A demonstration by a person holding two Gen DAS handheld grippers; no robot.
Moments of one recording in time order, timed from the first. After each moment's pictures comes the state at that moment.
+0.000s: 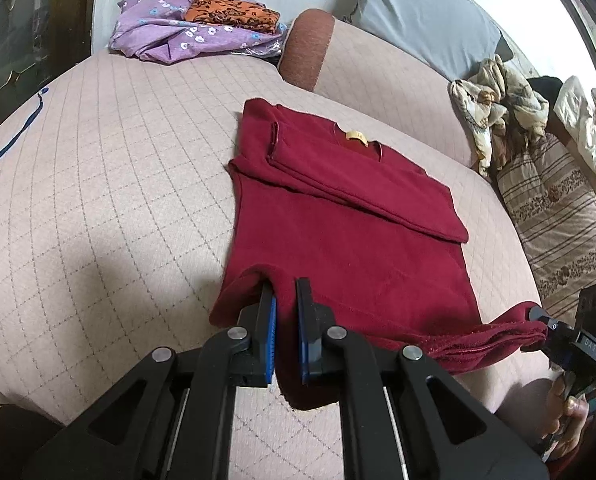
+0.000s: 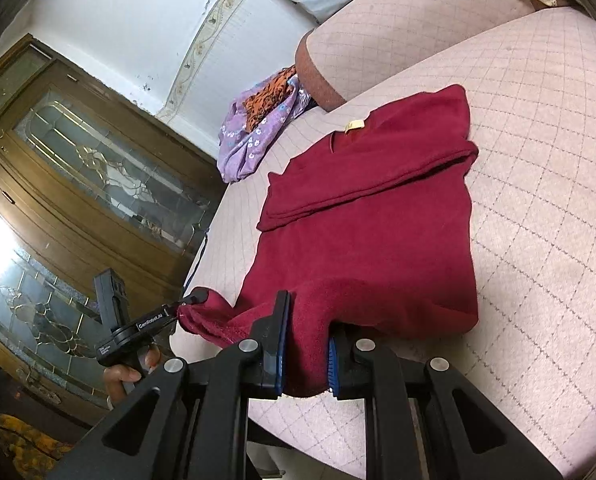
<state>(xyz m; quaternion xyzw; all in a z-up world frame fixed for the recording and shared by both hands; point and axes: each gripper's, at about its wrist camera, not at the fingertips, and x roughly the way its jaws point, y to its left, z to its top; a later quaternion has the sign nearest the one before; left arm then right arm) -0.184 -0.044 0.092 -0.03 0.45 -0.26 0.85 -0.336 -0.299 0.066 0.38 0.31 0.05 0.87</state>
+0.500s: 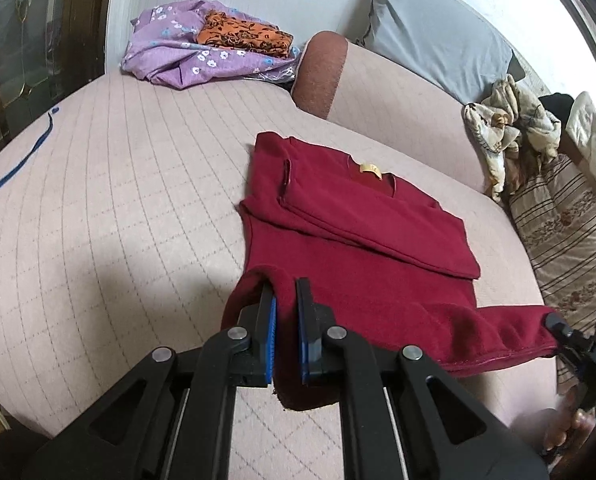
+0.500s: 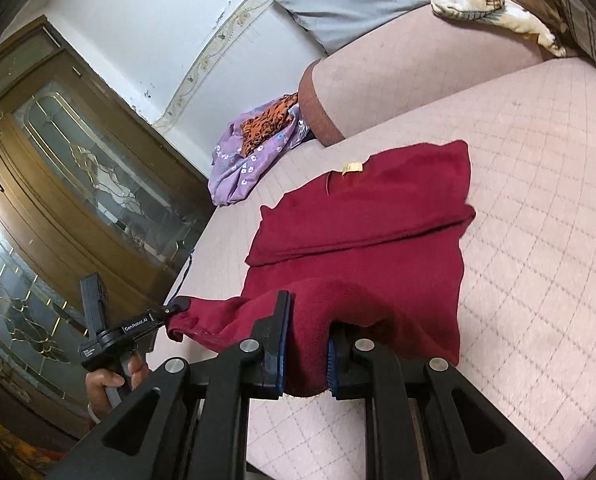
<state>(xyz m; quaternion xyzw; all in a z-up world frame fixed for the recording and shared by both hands) -0.163 -0.056 0.103 -0.03 0.42 -0.24 0.87 -0.320 -0.302 0.096 0.33 0.28 0.01 0.90</state>
